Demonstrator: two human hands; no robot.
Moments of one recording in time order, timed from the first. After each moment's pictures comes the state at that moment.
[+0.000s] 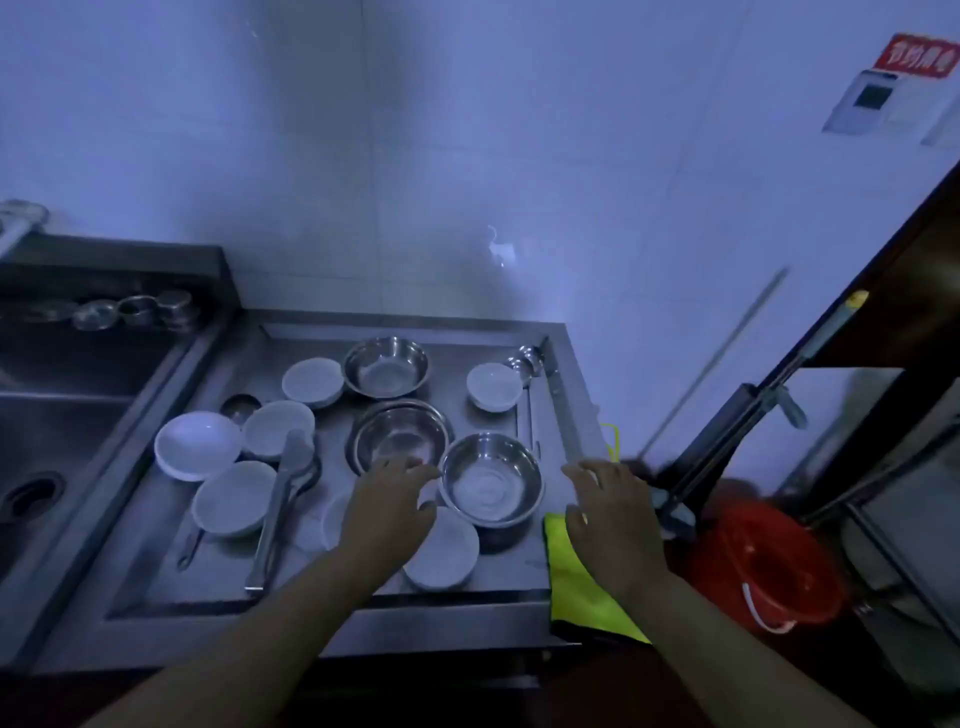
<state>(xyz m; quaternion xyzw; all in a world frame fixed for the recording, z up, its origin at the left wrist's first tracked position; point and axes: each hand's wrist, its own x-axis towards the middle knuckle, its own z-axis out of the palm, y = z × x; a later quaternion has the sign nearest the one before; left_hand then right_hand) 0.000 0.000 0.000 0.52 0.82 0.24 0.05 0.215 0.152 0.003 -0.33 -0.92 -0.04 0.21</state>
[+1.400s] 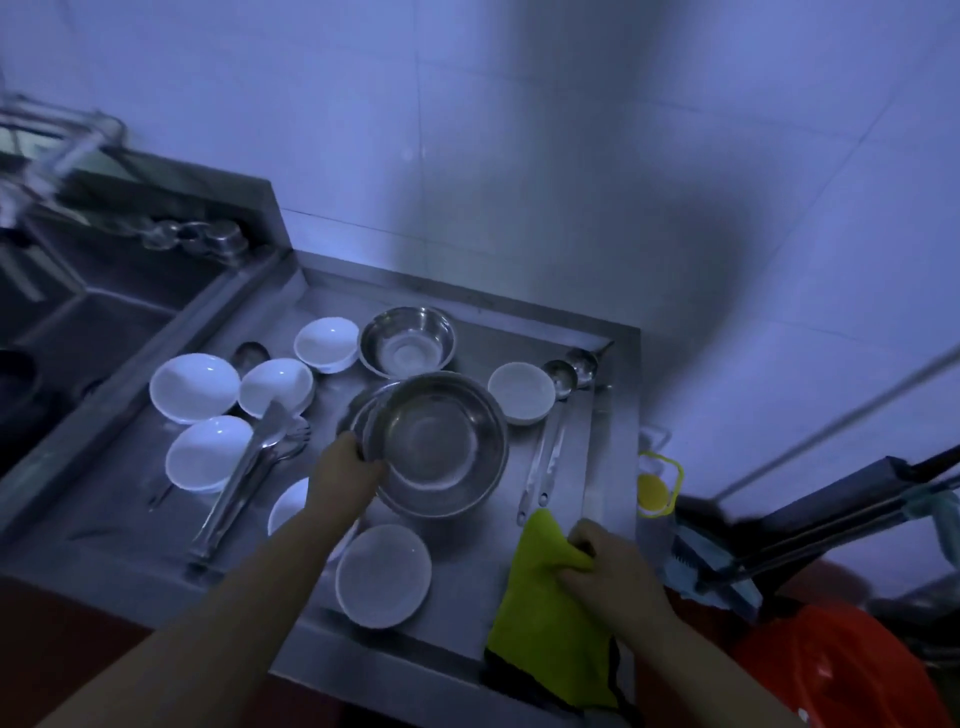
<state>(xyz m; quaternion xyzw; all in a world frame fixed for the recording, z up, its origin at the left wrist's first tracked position) -0.028 0.113 -0.037 0.10 0.90 0.38 0.17 0.206 0.299 -0.036 -0.32 -0.88 0.35 -0.06</state>
